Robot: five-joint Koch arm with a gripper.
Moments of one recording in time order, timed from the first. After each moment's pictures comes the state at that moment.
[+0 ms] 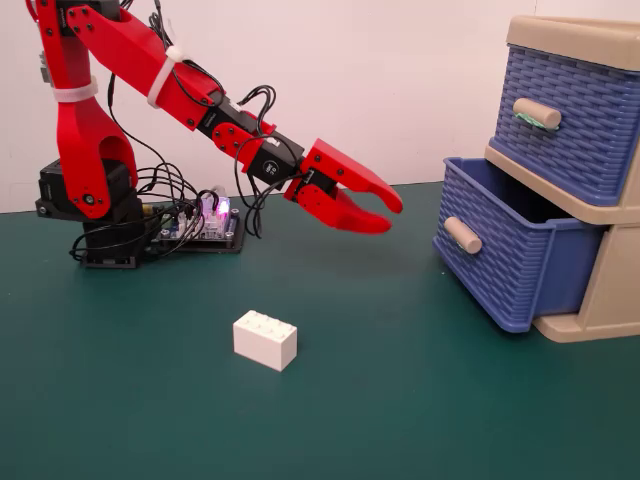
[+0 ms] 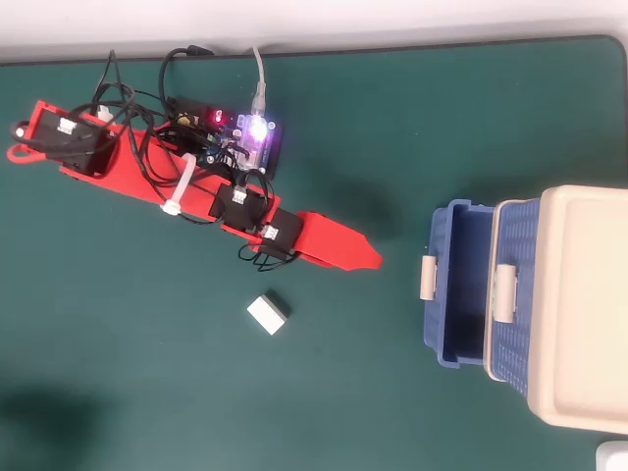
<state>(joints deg) -83.0 96.2 124.5 -4.8 171.7</state>
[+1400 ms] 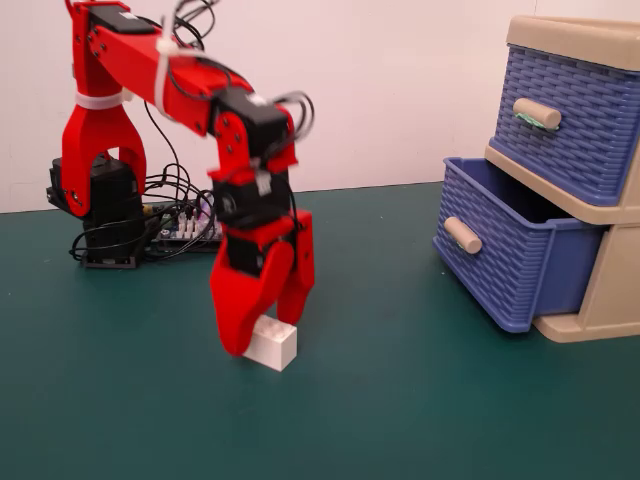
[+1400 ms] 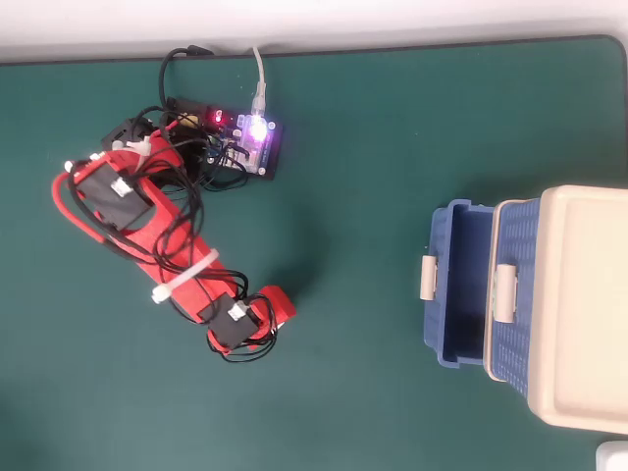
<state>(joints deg) -52.9 76.4 86.0 70.5 90.0</state>
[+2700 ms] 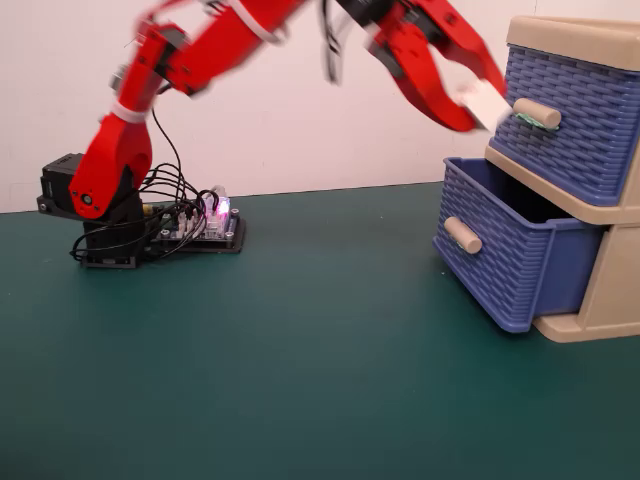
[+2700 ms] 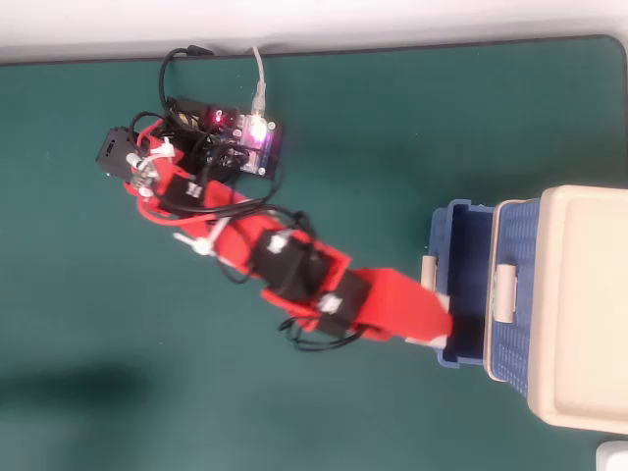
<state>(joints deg) -78.1 58.8 9.9 84.3 153.9</state>
